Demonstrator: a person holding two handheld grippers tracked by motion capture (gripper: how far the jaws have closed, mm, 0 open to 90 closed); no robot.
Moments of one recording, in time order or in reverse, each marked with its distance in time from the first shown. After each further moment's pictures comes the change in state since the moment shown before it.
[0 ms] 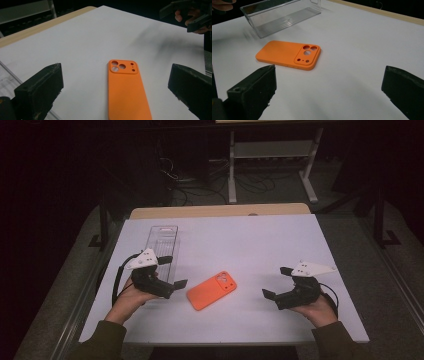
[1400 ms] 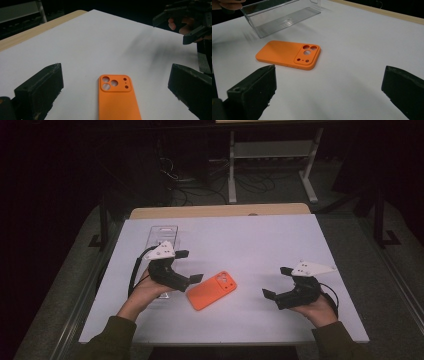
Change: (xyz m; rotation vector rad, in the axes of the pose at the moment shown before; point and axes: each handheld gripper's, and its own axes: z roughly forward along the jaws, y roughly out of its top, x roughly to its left) left arm -0.006 0.024 0.036 0.003 -0.061 0.013; right arm 0.000 0.000 0.000 0.005 0.001 0.005
